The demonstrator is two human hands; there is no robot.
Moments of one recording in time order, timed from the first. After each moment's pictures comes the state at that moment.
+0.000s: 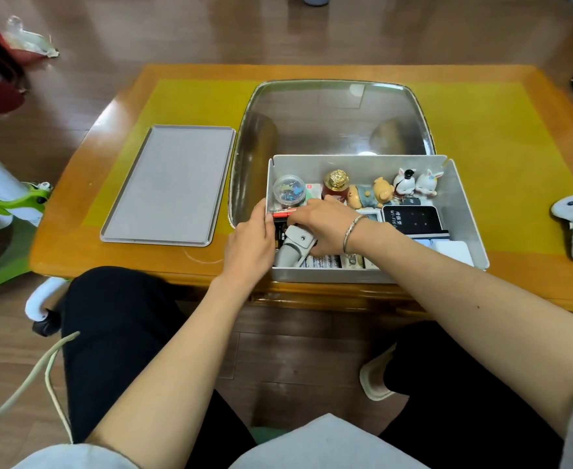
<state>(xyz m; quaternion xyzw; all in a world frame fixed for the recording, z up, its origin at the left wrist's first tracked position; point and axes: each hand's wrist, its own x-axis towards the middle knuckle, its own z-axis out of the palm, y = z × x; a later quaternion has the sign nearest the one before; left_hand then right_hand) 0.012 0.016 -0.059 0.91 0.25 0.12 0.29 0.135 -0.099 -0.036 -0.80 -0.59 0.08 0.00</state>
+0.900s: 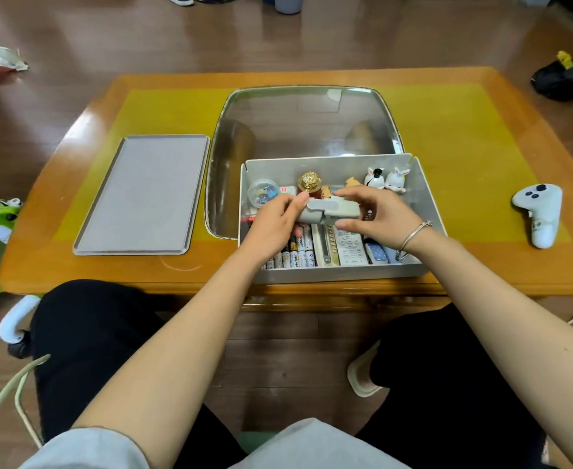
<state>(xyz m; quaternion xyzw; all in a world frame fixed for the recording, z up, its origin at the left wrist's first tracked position) 0.058 -0.024 -0.029 0.83 0.14 0.05 0.54 0.157 -0.208 -0.021 -0.83 -0.36 0.13 0.40</state>
